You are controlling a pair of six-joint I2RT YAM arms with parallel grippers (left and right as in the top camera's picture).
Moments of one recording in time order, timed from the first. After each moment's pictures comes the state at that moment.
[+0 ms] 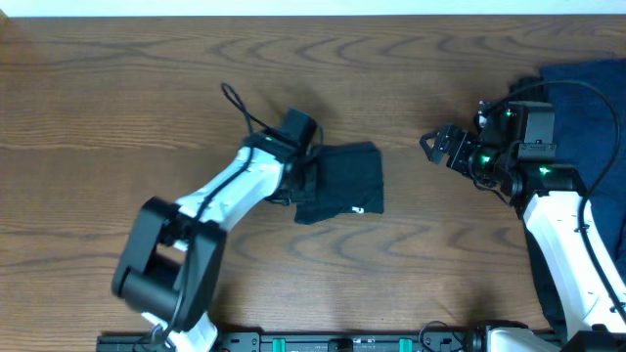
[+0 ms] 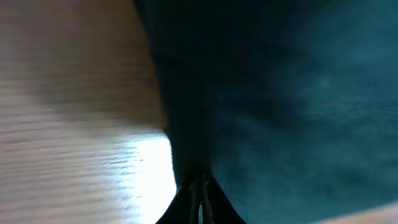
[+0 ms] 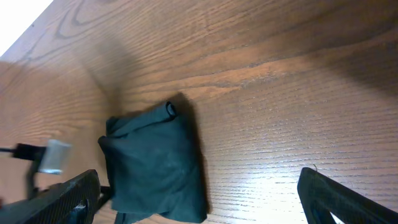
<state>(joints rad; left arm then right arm) -0.48 1.83 1.13 -0.73 0.15 -0.45 -0.01 1.35 0.94 -0.52 -0.42 0.46</state>
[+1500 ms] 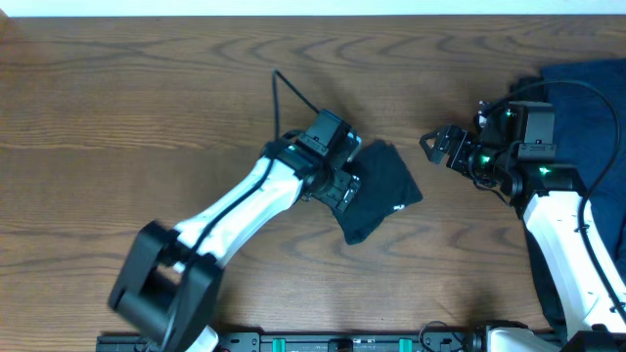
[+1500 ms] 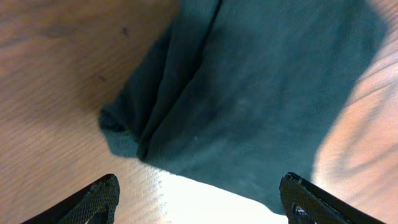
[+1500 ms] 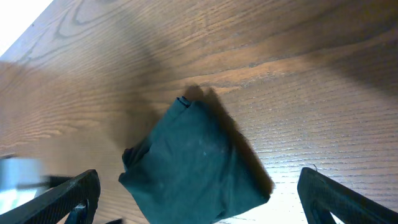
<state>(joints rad) -0.62 1.77 1.19 -0.67 0.15 -0.05 -0.01 1.35 0.94 -0.52 -0.42 0.46</state>
